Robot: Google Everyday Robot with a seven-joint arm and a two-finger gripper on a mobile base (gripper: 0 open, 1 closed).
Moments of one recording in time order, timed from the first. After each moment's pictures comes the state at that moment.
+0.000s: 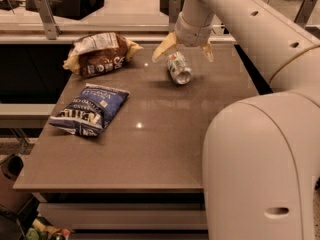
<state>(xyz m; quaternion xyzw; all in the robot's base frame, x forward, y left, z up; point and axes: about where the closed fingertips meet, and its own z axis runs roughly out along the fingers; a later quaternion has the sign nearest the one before) 0.723 -0.086 0.871 -0.08 0.99 0.06 0.13</state>
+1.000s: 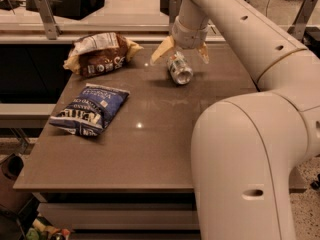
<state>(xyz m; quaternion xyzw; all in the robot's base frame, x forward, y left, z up) 0.734 -0.077 0.854 -0.11 0.99 0.07 0.11</state>
